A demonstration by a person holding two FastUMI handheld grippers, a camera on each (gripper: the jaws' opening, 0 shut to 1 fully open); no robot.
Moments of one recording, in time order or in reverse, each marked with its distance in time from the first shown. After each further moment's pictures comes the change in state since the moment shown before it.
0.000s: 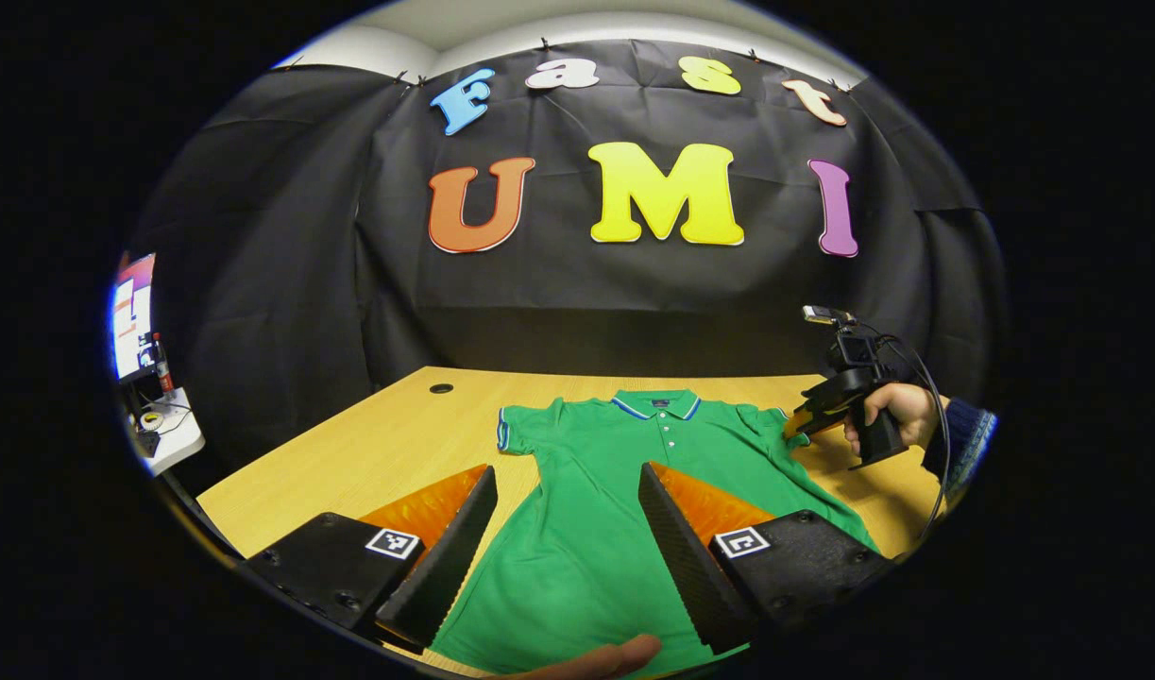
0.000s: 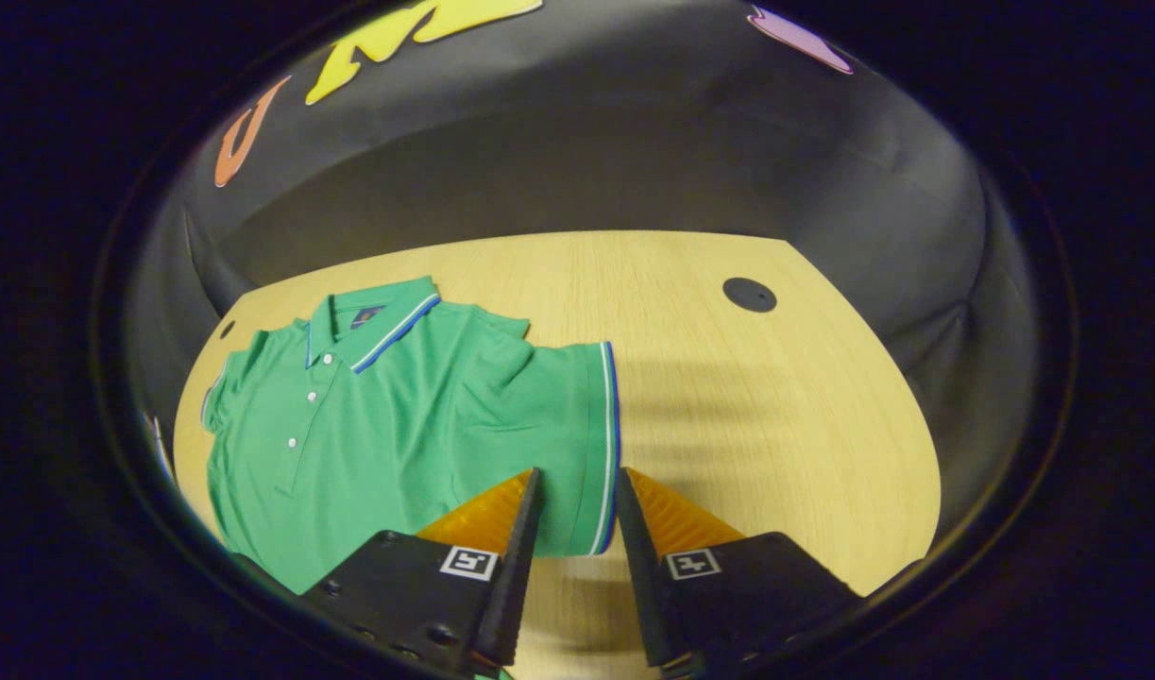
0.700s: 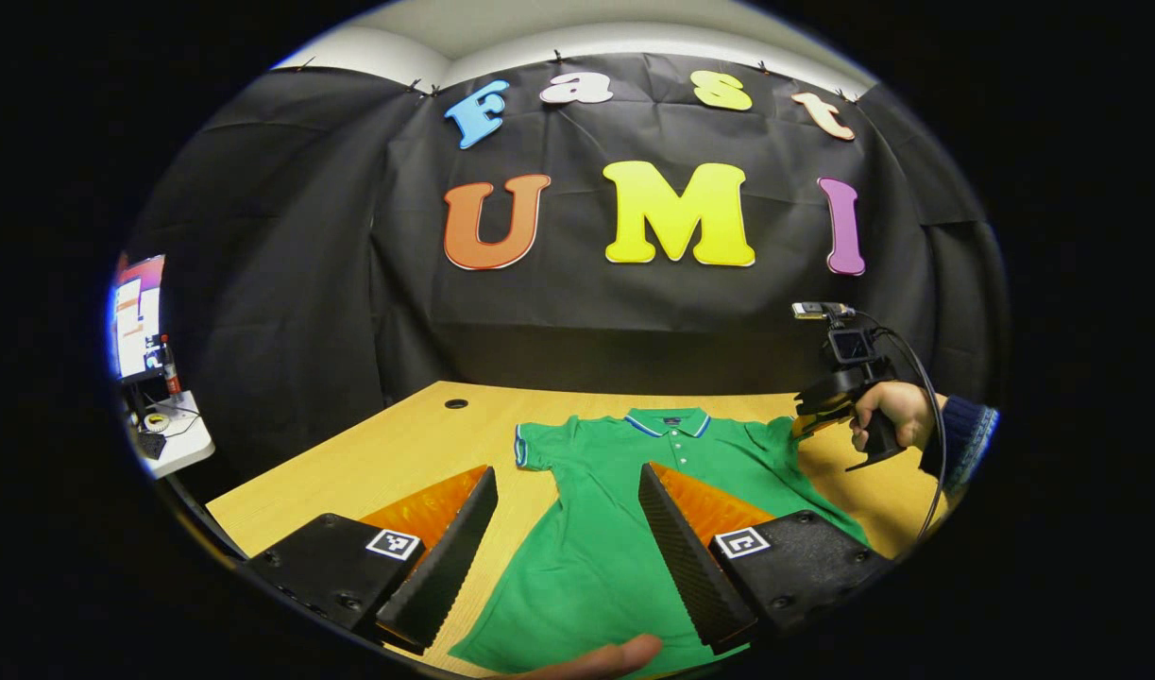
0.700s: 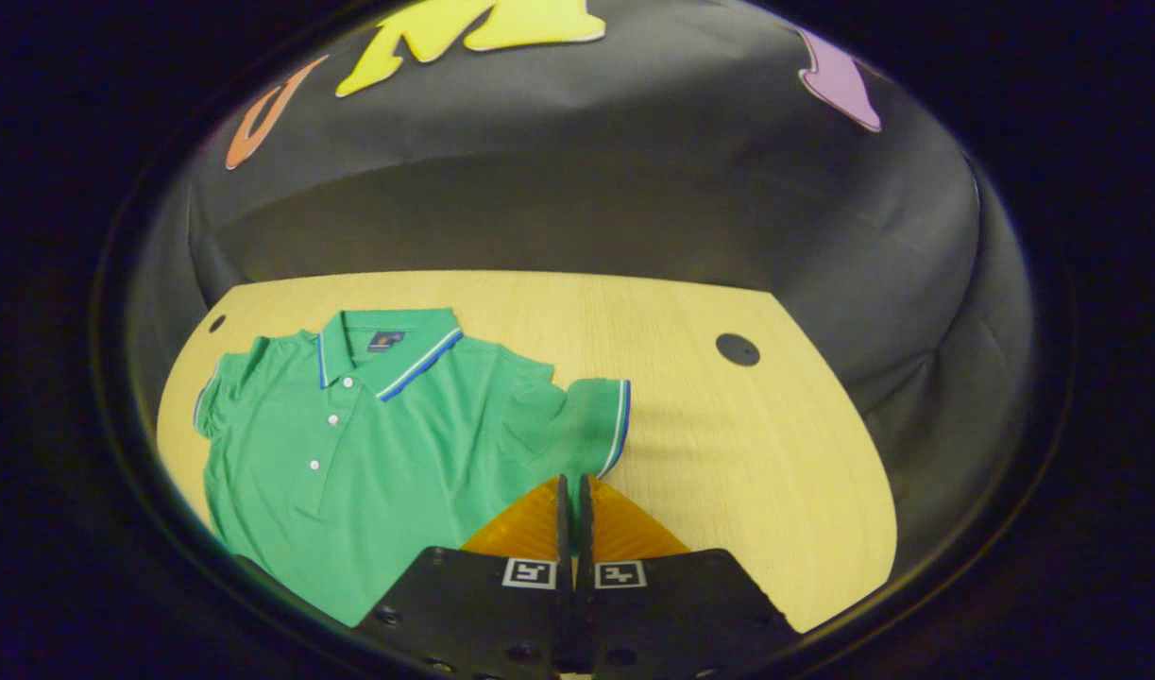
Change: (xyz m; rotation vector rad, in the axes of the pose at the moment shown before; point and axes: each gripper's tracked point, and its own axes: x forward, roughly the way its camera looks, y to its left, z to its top) left arm -0.007 0.027 0.017 -0.023 -0.042 0.037; right arm -0.042 0.035 0.035 -0.145 -0.115 -0.116
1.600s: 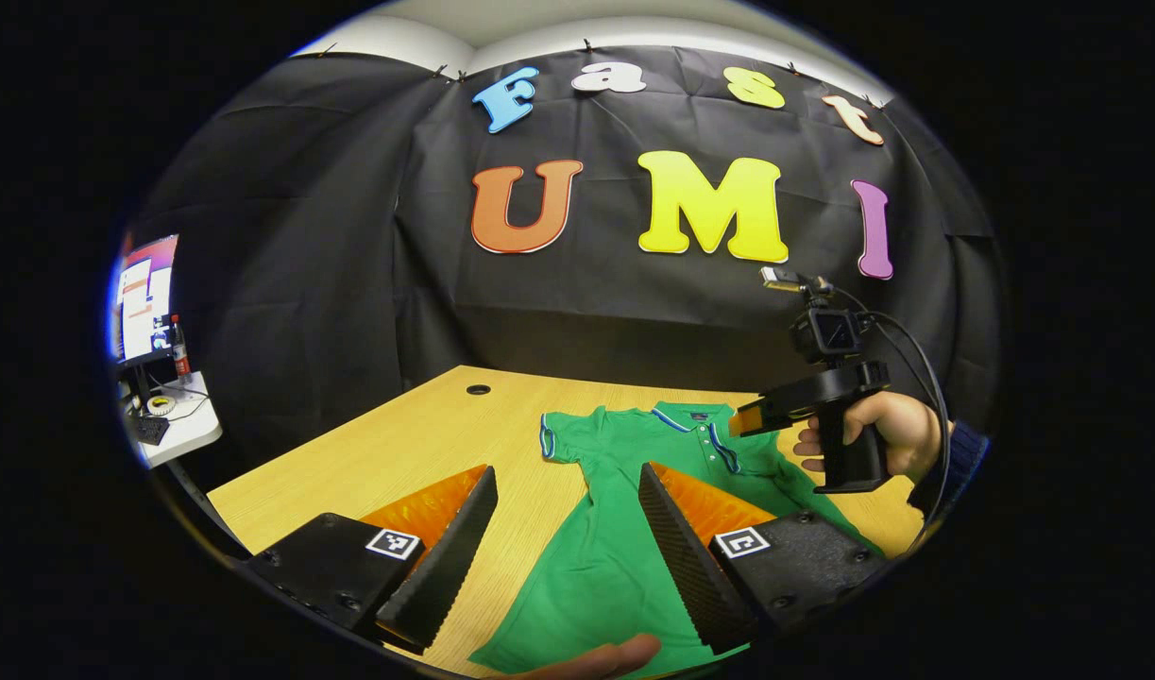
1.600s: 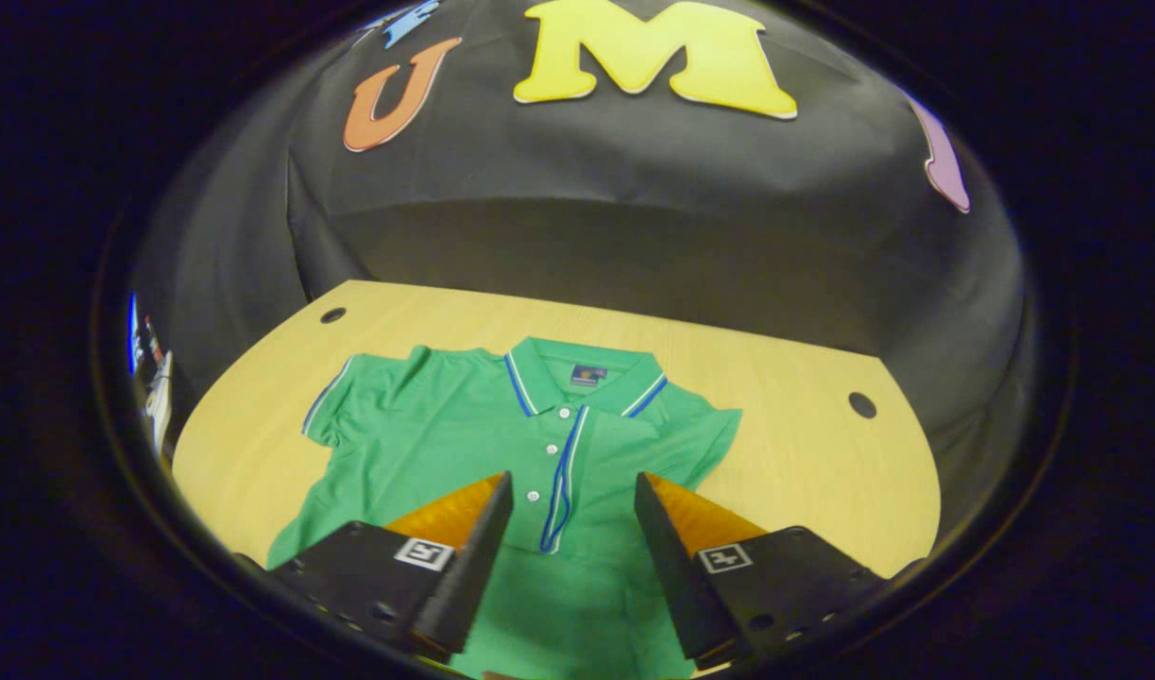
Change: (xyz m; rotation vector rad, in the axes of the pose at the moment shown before) left arm 0.011 0.022 -0.011 -0.044 0.044 0.041; right arm -0.060 0.151 0.013 -0.117 -0.153 0.224
